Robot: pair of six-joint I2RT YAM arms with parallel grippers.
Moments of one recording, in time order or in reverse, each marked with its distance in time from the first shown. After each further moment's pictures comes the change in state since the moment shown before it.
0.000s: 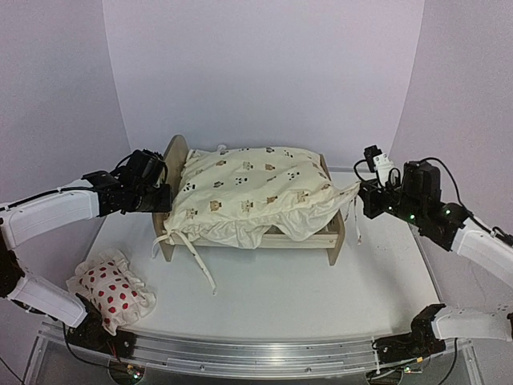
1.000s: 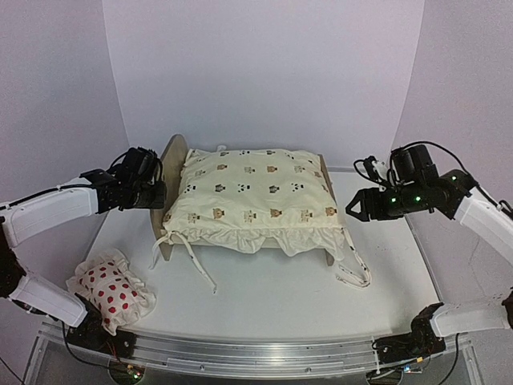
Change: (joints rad) left arm 0.066 0.004 0.000 0.010 -0.035 0.067; right arm 0.001 0.115 0.327 -0.654 -0.142 0.366
